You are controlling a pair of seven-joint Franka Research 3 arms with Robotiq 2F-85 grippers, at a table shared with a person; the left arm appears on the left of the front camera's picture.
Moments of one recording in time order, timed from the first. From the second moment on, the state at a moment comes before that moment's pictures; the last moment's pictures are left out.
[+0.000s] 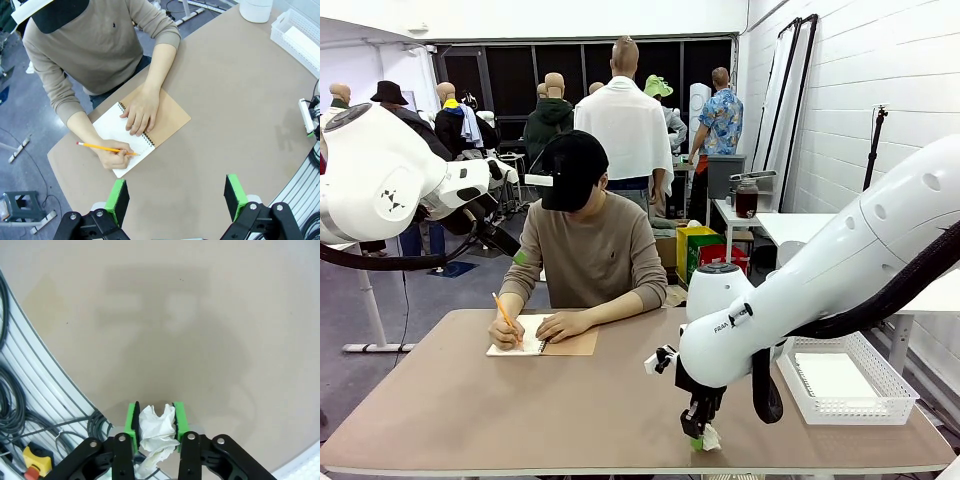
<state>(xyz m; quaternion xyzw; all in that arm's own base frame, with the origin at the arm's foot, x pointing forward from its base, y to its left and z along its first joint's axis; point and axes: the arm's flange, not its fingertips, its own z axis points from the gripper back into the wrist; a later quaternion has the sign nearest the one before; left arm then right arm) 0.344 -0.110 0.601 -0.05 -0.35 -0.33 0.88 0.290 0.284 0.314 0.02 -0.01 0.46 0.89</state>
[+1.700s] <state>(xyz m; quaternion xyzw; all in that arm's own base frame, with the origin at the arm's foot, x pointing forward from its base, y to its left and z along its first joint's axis) 0.344 -0.110 0.601 -0.05 -0.35 -0.33 0.88 0.467 0.211 0.512 -0.07 -0.11 0.29 0.95</state>
